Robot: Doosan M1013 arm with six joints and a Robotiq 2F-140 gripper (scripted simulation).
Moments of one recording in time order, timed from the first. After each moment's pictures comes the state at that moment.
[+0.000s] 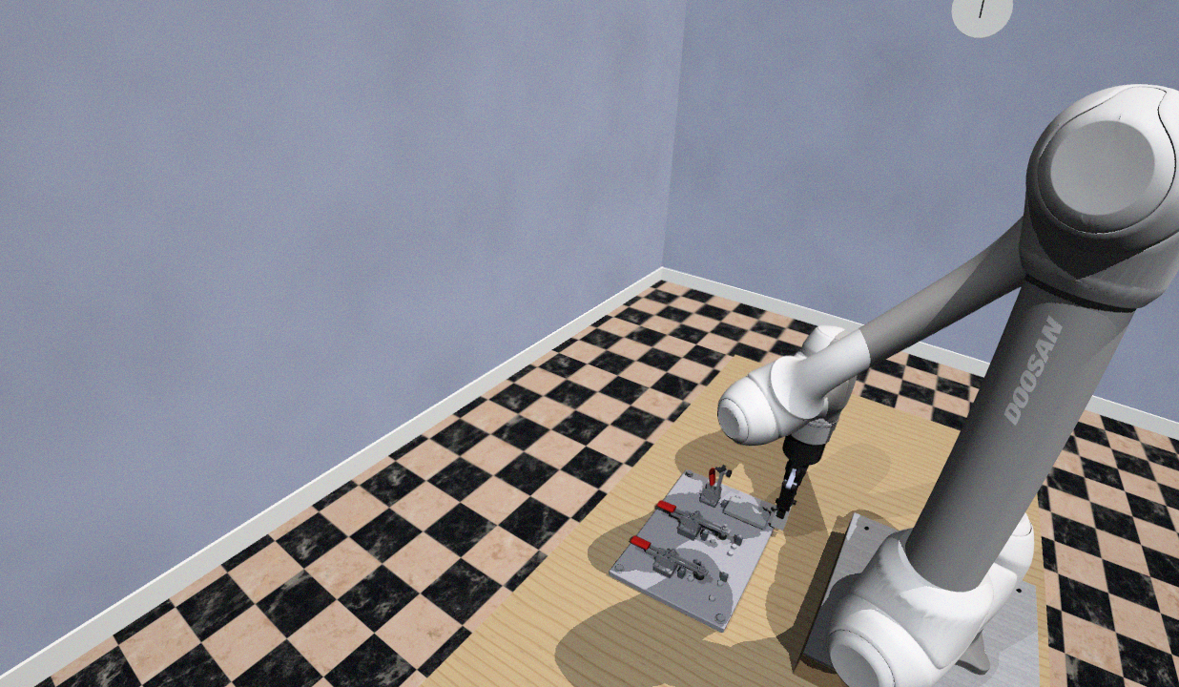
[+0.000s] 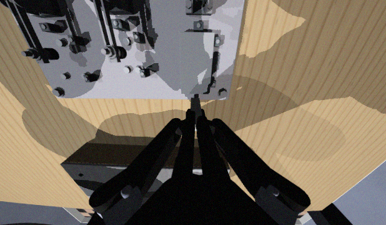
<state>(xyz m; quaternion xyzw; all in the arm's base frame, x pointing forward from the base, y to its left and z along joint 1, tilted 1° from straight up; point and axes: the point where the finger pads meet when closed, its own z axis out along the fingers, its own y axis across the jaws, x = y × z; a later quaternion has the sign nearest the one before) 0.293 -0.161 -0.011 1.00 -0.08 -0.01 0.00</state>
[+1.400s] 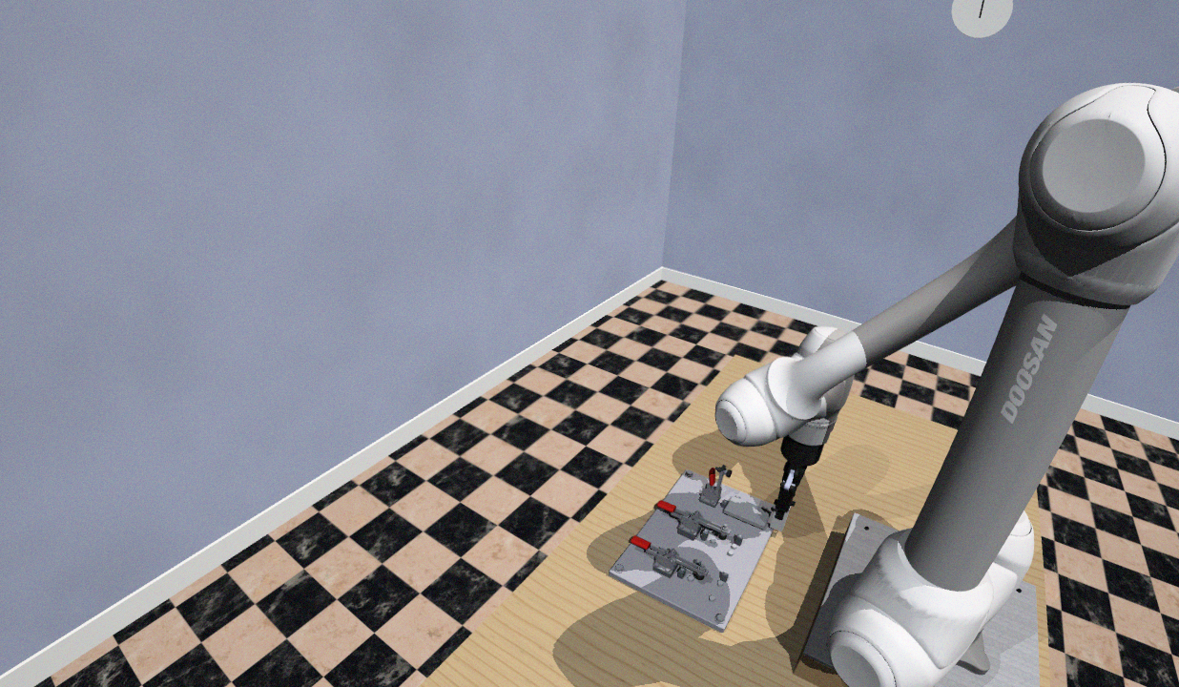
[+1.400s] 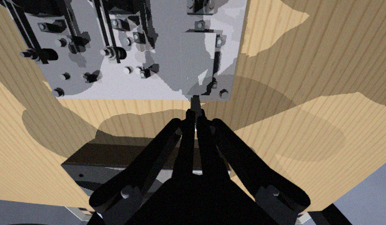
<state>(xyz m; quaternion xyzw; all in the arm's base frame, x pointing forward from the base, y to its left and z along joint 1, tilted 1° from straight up) 0.295 -0.160 -0.014 1.00 -0.08 -0.01 0.00</state>
